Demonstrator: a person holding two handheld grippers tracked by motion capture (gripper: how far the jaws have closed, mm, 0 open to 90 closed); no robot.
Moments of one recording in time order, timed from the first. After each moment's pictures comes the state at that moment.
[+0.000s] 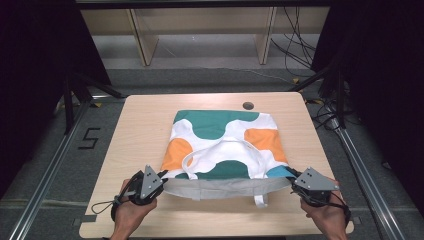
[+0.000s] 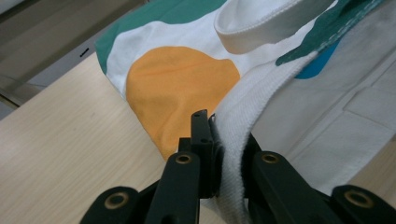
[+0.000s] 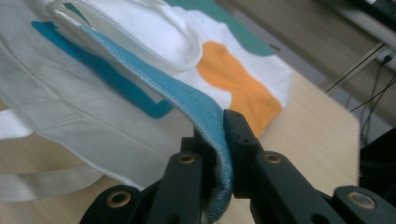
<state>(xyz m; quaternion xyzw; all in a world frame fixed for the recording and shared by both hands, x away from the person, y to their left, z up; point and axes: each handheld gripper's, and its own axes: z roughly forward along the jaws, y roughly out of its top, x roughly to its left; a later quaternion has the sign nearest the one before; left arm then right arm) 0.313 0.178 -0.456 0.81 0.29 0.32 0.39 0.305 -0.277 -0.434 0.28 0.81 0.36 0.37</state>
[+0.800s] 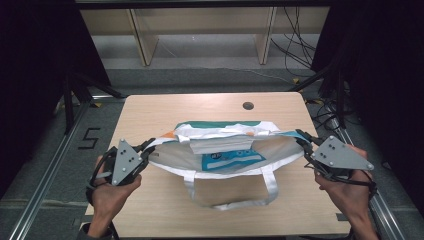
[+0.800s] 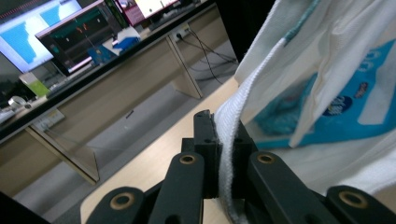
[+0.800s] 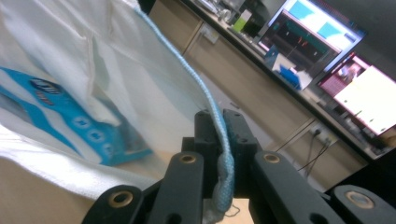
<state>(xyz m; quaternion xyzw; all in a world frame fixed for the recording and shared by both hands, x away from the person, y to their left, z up) 0.308 0.191 -0.337 0.74 0.24 0.43 0.46 0.306 -0.268 -0.309 0.21 0.77 0.39 0.46</state>
